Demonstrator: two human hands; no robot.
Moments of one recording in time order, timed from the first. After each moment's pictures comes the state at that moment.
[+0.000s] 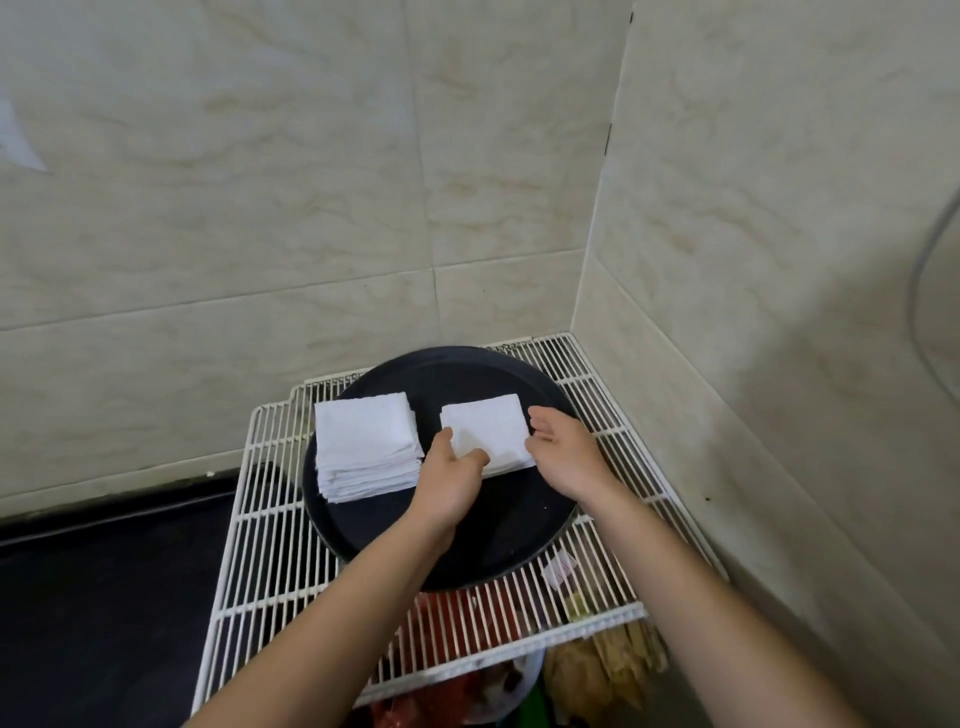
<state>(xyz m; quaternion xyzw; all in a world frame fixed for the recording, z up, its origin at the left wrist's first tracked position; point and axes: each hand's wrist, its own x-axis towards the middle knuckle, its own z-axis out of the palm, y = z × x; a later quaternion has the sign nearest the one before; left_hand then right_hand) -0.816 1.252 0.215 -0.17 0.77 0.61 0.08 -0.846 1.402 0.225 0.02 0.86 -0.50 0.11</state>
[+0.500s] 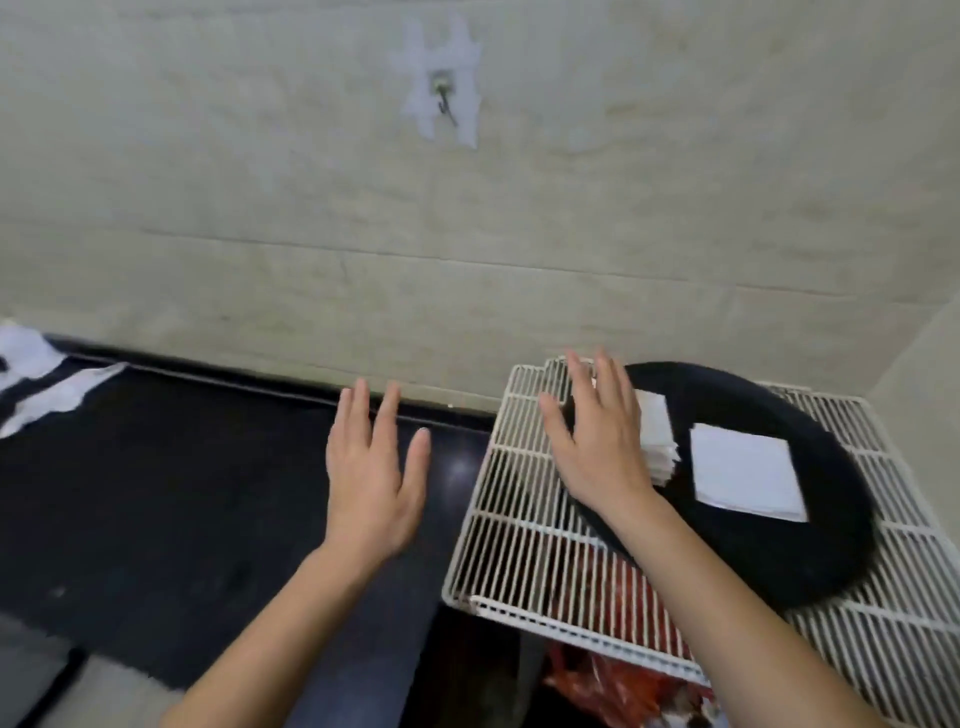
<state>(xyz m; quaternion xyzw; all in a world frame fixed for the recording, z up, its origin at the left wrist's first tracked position) -0.646 1.024 0.239 -0.21 0.91 0.20 -0.28 -0.794 1.210 0.253 -0.27 0.90 -0.33 -0.07</state>
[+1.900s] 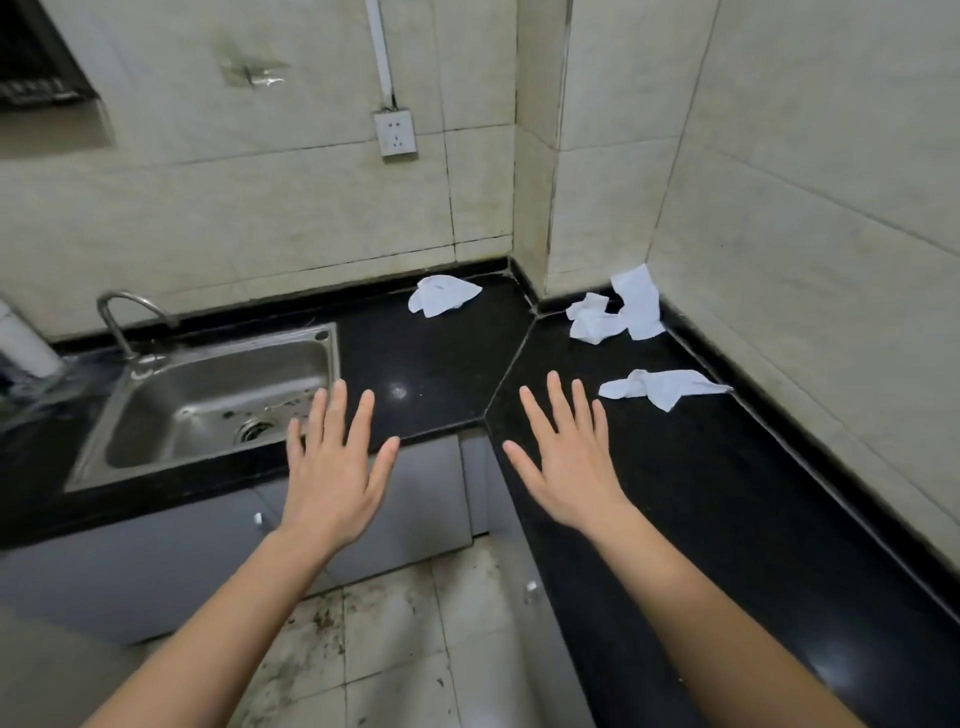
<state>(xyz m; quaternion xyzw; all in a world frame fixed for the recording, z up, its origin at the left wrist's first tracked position) -0.029 0.340 0.195 -0.70 0.70 -0.03 -0.13 -0.305 0.313 0.176 -0.77 0.63 -0.12 0.03</state>
